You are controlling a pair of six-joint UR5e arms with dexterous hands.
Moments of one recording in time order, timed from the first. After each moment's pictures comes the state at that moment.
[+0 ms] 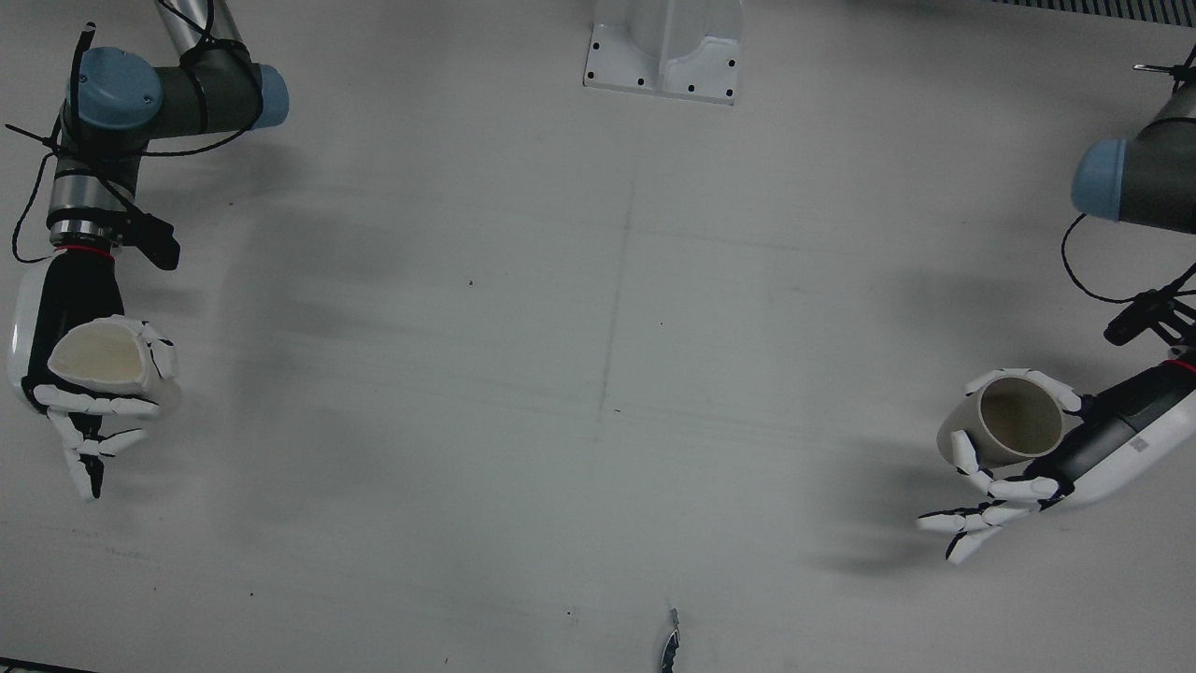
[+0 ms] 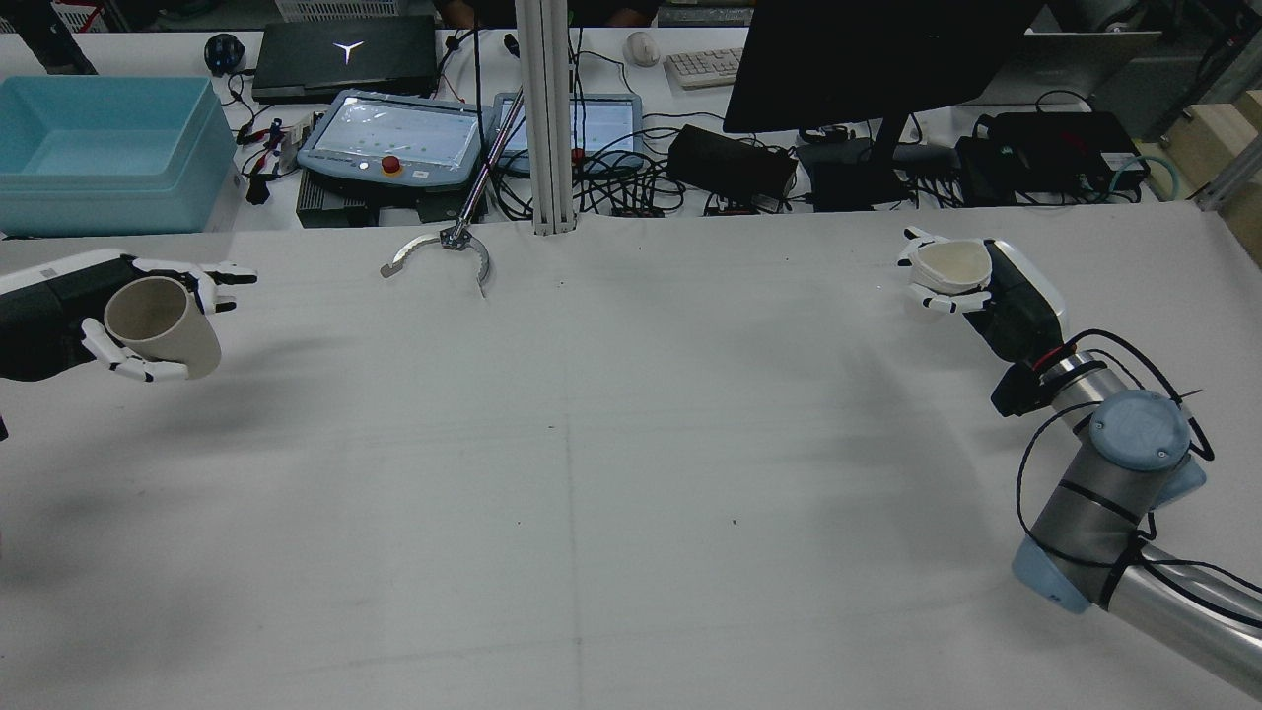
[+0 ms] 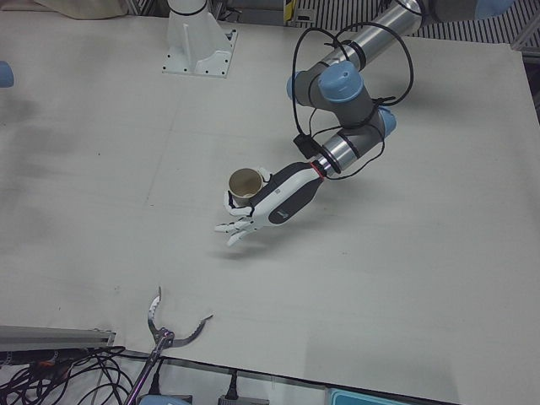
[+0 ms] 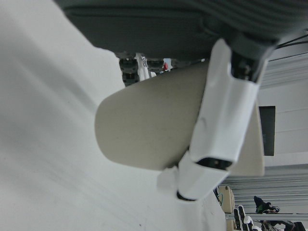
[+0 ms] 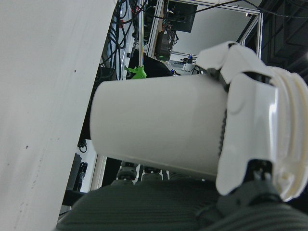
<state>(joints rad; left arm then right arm) -0.92 -1.88 -1.66 0.15 1.78 0.38 0.89 -1.36 1.44 -3.02 -1.08 -0.25</state>
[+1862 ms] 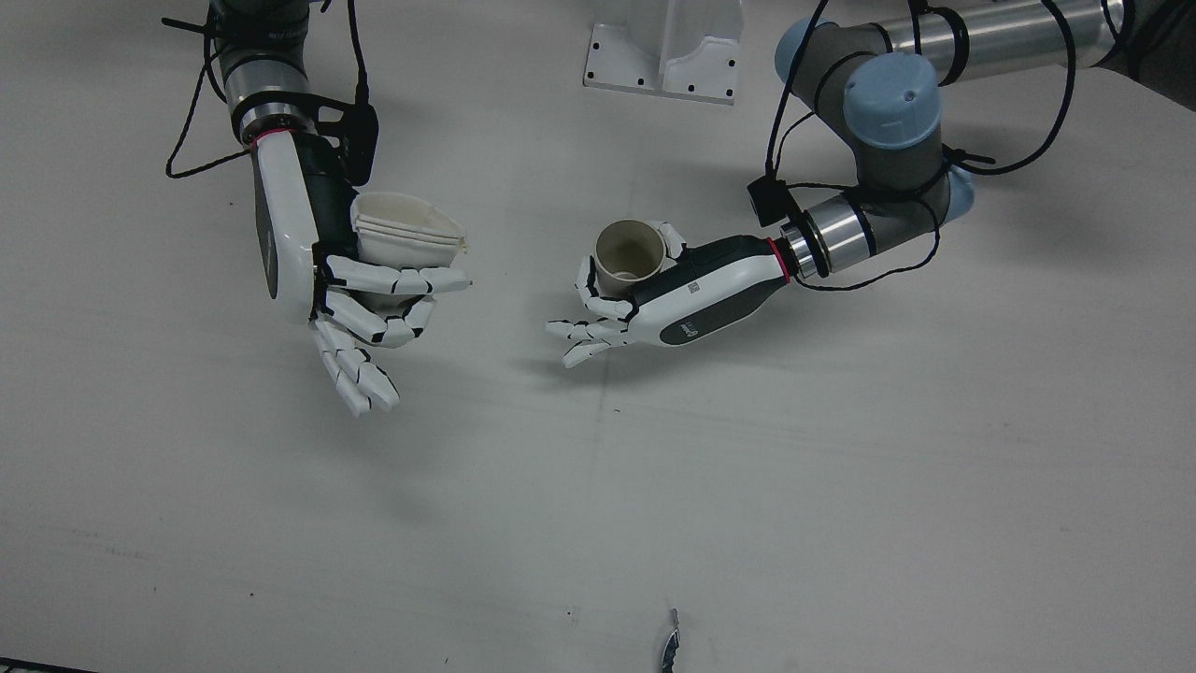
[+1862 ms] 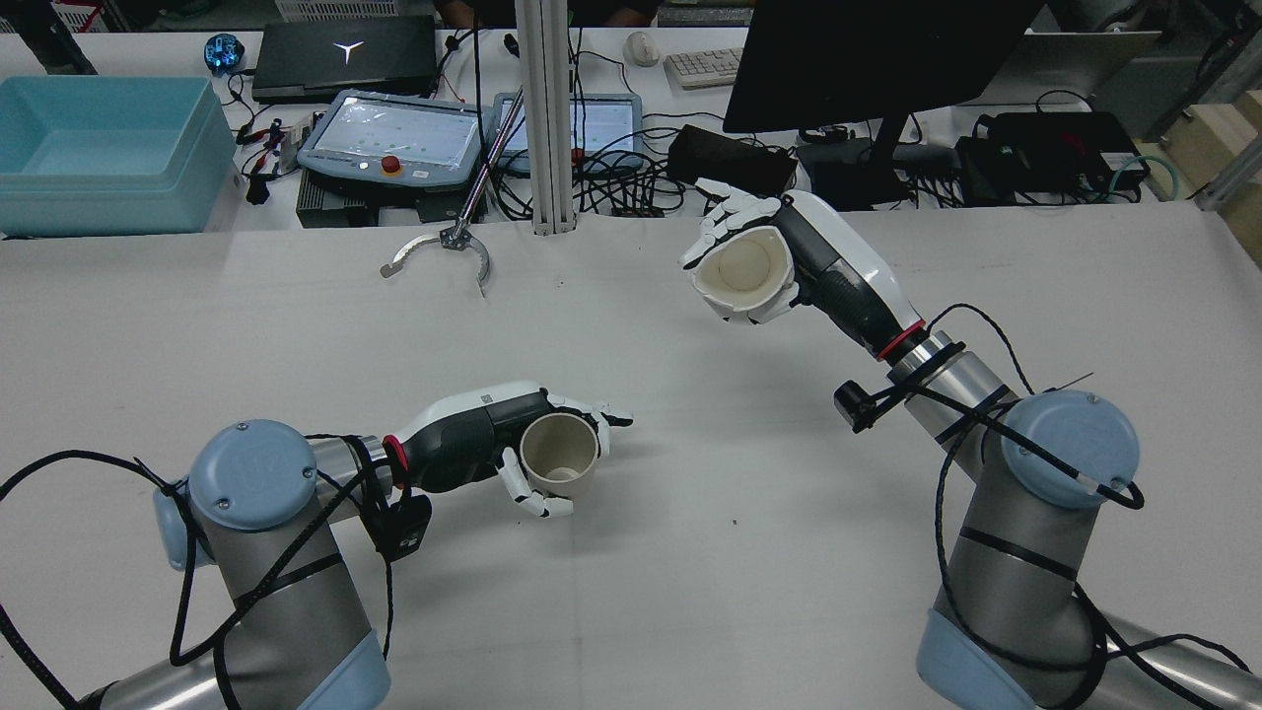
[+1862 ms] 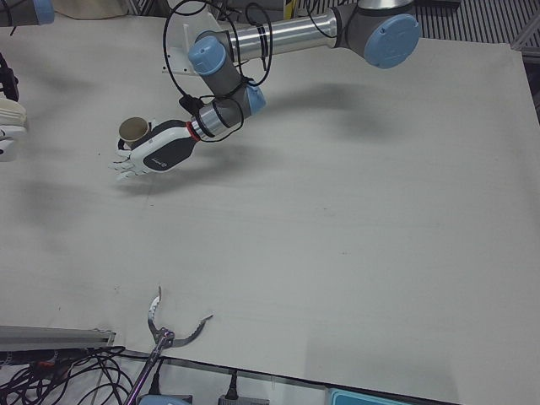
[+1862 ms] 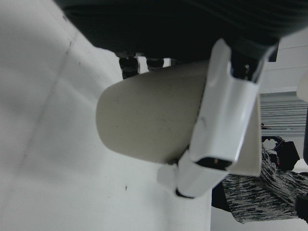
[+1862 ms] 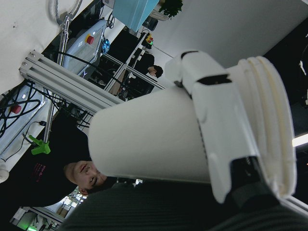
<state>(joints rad) -0.58 -2.24 -1.62 0.40 1.66 0.43 0.70 -1.21 1.97 -3.37 -1.07 -0.82</state>
